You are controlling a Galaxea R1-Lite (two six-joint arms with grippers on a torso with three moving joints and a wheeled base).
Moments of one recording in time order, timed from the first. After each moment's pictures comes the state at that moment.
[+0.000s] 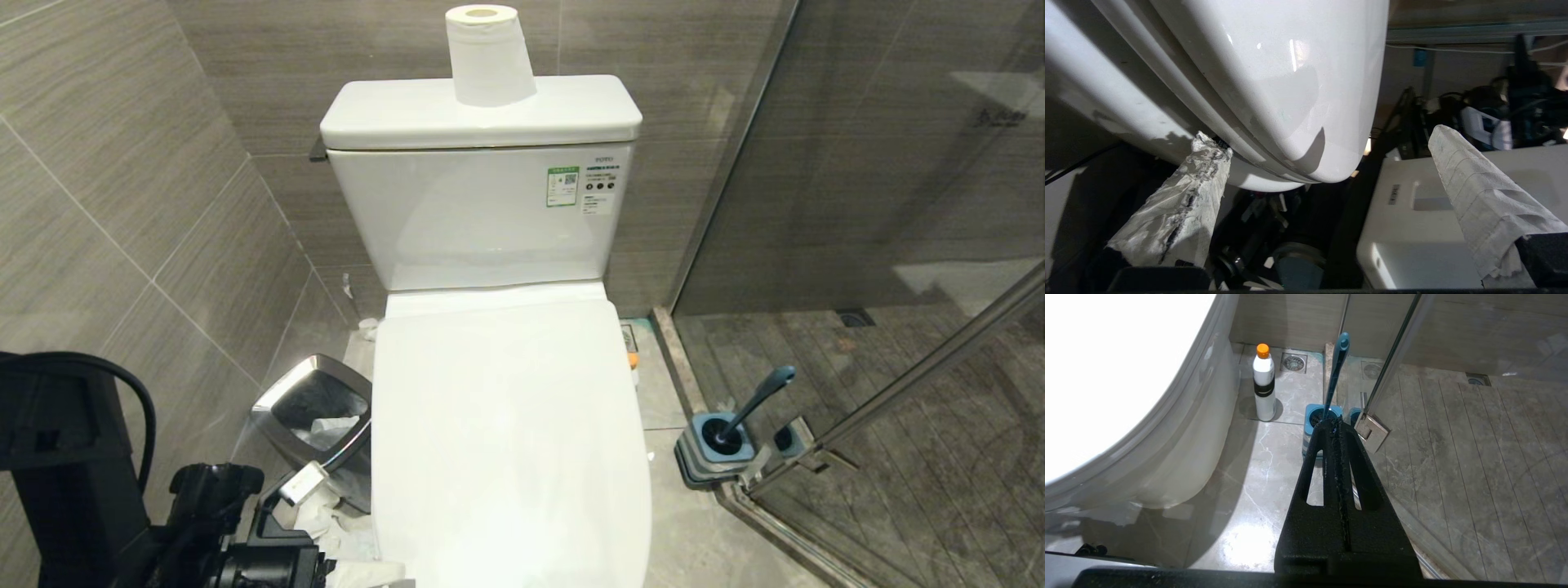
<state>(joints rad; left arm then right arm) -0.03 2.15 -0.30 -0.83 -1.20 -0.05 0.01 0.00 0.00 0.00 0.03 -0.08</state>
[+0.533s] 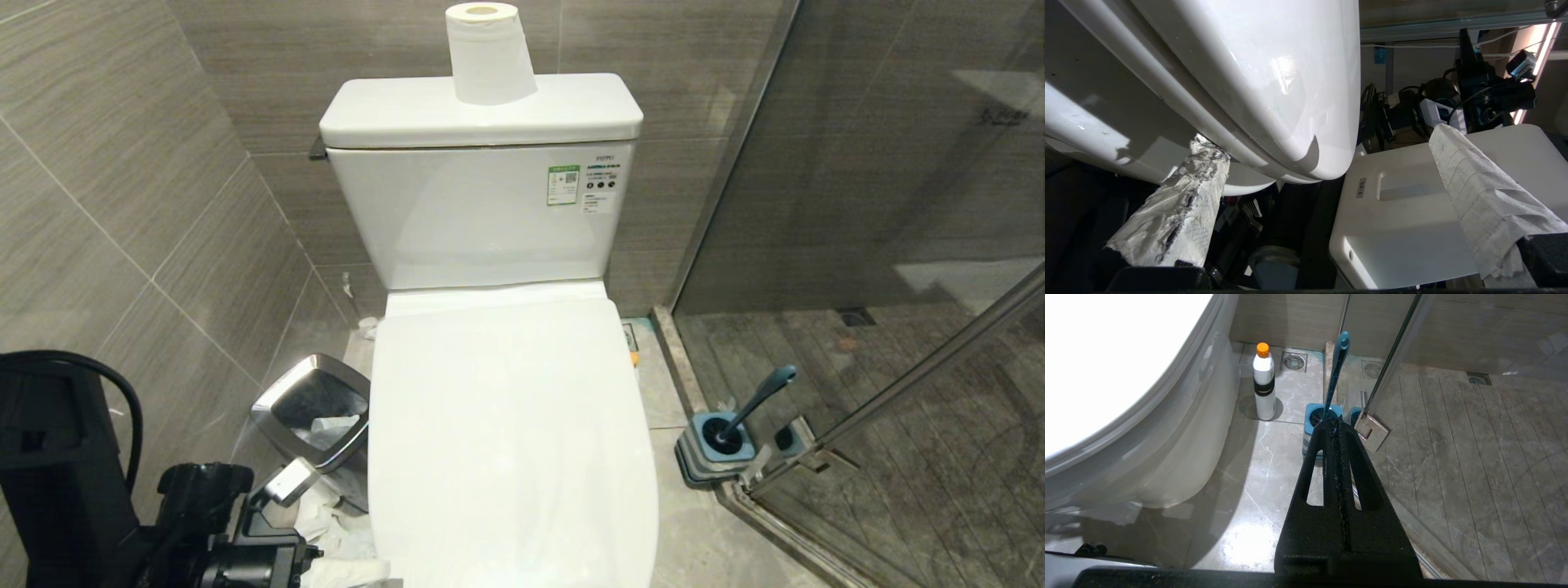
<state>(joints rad) -0.01 2.14 -0.29 -0.83 -1.36 -0.05 0.01 0.00 0.00 0.00 0.03 -0.08</state>
